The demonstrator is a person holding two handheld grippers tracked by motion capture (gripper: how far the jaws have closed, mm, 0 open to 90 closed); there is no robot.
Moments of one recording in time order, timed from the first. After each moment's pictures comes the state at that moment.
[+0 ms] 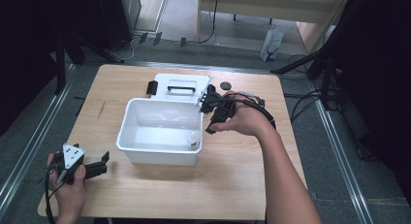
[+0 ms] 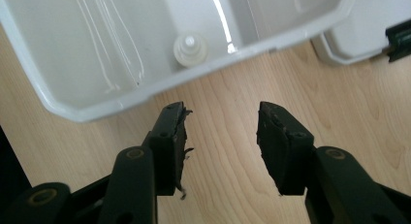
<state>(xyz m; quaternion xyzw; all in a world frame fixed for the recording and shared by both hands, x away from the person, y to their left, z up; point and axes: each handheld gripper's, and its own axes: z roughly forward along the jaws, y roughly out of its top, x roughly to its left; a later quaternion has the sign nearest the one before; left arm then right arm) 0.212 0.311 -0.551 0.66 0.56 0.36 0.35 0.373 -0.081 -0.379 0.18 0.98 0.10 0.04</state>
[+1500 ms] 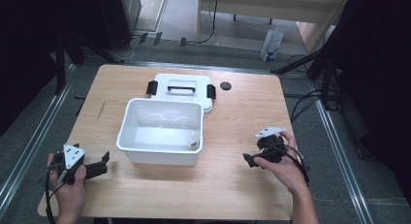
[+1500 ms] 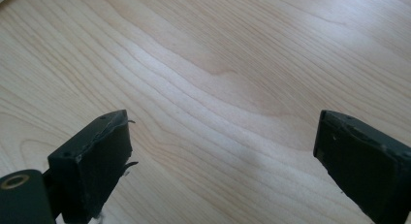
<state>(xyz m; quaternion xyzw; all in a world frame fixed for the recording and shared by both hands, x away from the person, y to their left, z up) 0.212 0.310 -0.552 0.66 0.56 0.36 0.35 0.313 -0.242 -0.493 0.40 0.87 0.26 0.16</state>
